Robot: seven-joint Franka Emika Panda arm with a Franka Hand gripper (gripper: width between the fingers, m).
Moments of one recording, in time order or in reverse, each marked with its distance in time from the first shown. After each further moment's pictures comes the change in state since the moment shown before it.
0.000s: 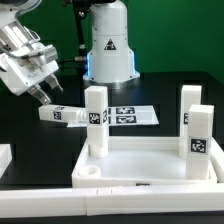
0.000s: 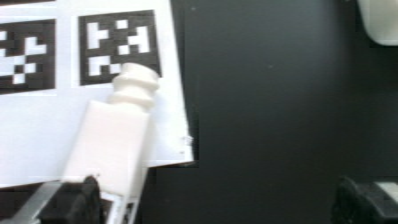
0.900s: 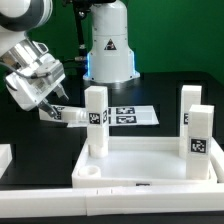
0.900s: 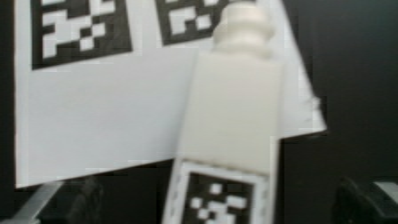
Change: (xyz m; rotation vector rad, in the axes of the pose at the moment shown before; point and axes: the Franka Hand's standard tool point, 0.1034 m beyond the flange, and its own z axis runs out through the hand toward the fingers) arm 0.030 0.051 0.030 -0.066 0.042 0.089
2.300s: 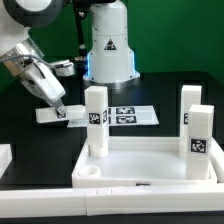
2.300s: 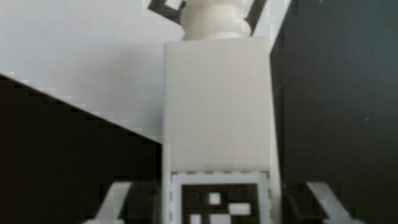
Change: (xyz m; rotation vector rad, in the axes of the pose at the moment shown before) arm -0.021 -0.042 -0.003 -0.083 0.039 -0.710
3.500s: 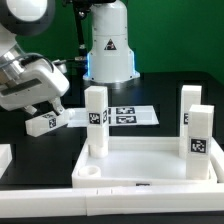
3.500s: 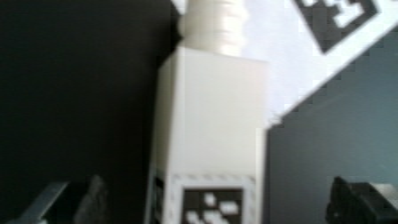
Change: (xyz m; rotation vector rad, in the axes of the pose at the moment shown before) arm 0.028 -0.001 -0.025 -0.103 -0.226 -0.385
